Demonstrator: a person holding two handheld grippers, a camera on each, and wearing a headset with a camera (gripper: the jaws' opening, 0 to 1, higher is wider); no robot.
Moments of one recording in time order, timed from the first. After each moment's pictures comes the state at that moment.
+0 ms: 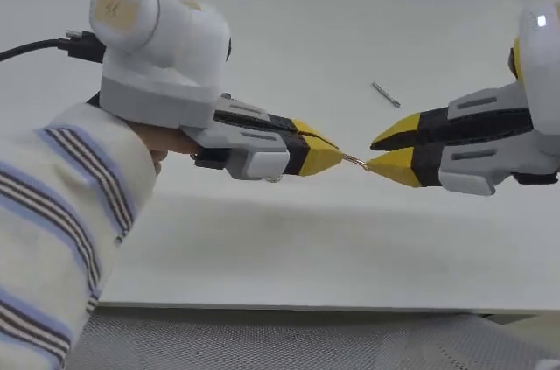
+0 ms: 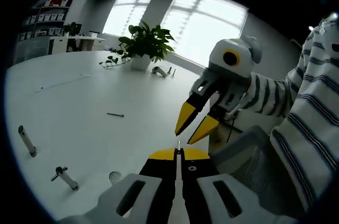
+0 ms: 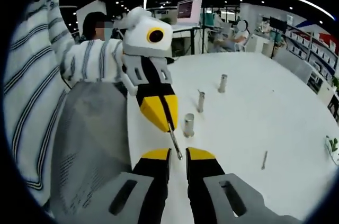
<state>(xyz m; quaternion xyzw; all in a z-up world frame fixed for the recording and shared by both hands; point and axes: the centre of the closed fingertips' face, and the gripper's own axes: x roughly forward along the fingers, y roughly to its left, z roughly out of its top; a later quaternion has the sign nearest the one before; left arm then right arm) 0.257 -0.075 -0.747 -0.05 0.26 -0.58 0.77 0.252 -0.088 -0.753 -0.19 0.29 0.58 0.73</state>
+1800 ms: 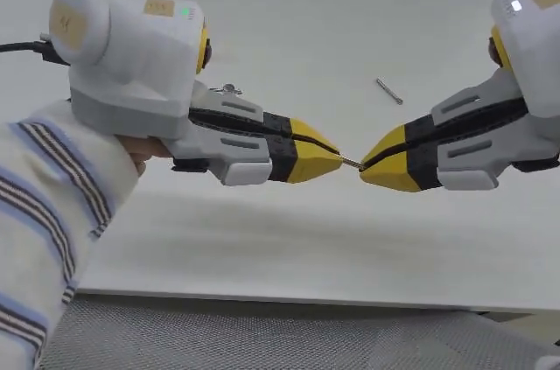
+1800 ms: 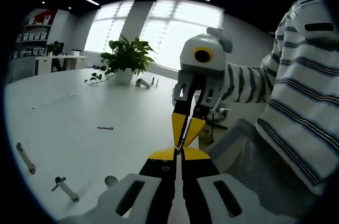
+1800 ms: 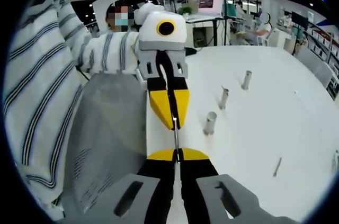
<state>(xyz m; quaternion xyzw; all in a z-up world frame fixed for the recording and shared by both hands) 0.241 -0.071 -0.737 -0.04 0.19 -0.64 0.74 0.231 -0.079 -0.755 -0.22 0.32 0.64 0.66</state>
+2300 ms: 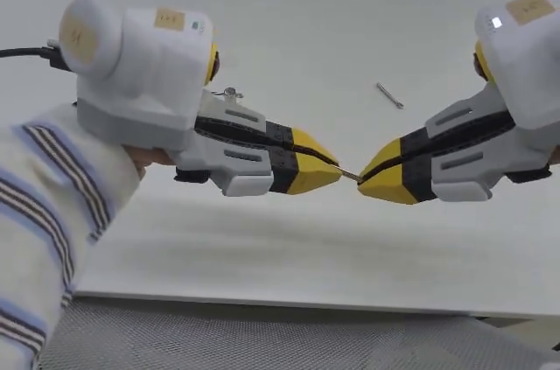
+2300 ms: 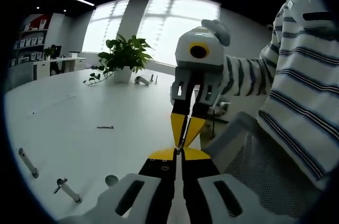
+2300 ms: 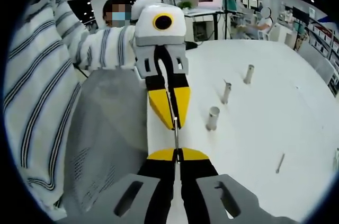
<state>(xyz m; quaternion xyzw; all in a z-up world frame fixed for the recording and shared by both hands) 0.238 -0.072 -0.742 -0.01 0.19 -0.64 0.74 0.230 -0.082 -0.763 -0.23 0.34 0.63 0.66</state>
